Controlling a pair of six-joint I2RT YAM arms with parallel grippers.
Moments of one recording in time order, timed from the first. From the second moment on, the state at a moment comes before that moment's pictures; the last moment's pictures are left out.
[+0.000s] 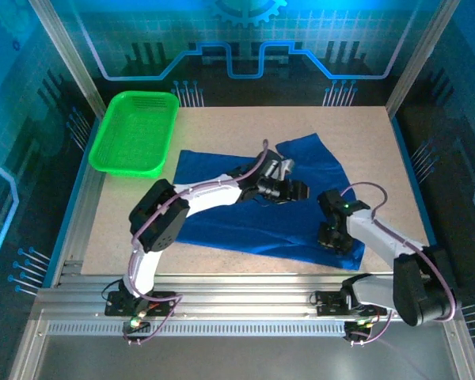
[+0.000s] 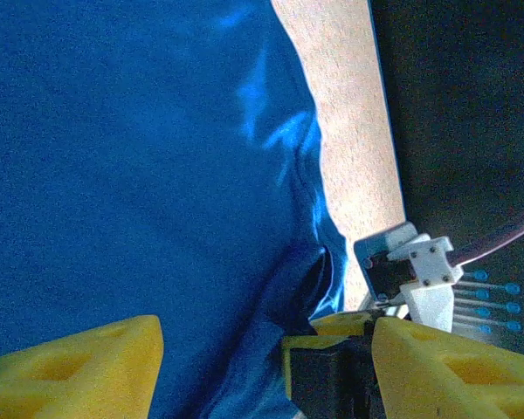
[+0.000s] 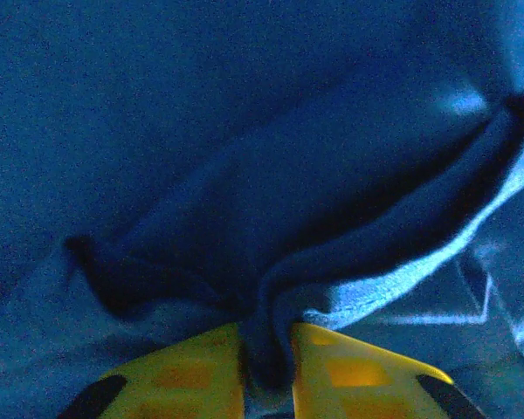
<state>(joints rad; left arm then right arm) -0.80 2.06 1.48 -0.08 0.52 -0.83 0.27 1.21 0.61 -0.91 0.10 0.66</state>
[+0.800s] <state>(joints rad) -1.05 2.32 1.81 -0.47 0.42 -0.58 -0.14 0.94 0.68 -1.02 -0.06 0.65</state>
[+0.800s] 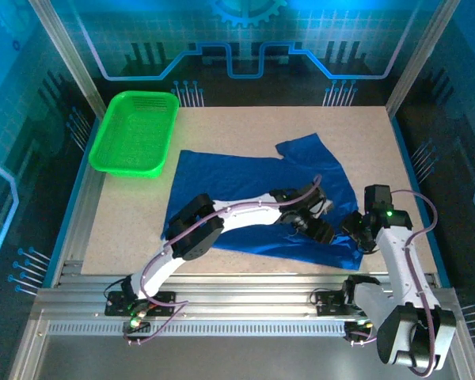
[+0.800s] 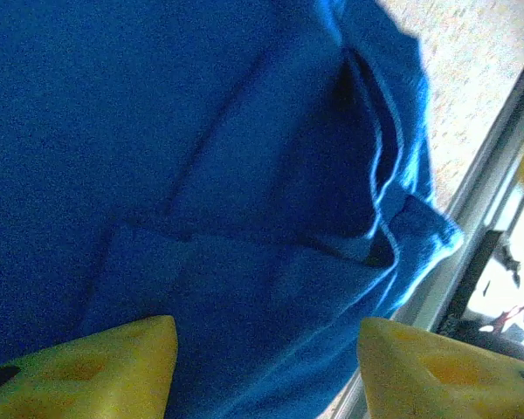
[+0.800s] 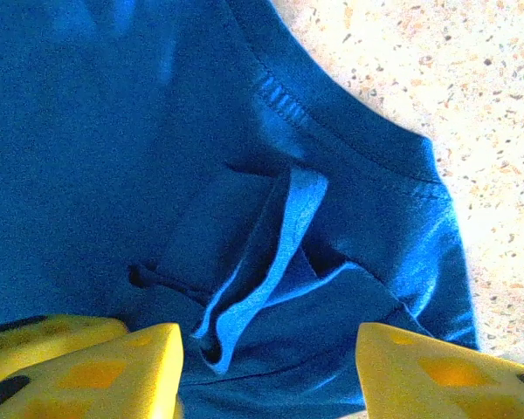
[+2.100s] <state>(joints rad) -1.04 2.12 1.60 -0.41 0.33 -0.52 -0.16 1.02 0.67 -0.99 -0.05 0.64</state>
